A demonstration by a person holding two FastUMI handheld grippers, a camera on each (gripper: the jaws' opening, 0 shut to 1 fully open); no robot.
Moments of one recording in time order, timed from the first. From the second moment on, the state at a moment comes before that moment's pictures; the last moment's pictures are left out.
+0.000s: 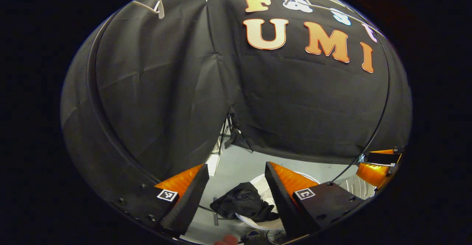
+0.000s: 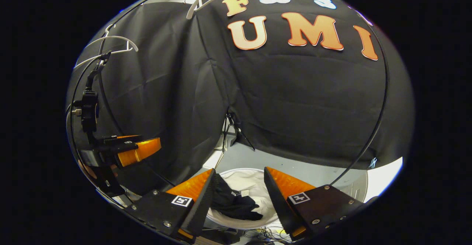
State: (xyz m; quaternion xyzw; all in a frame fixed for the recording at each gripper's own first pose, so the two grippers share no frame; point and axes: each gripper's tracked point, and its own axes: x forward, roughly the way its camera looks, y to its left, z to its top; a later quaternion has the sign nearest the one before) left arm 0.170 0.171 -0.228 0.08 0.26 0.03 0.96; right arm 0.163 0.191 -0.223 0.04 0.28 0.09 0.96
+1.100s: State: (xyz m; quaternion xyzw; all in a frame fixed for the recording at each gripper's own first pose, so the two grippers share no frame) left arm 0.186 0.048 -0.036 0.04 0.03 -0.06 1.00; right arm 0.170 0.118 0.022 0.02 0.00 0.02 1.00
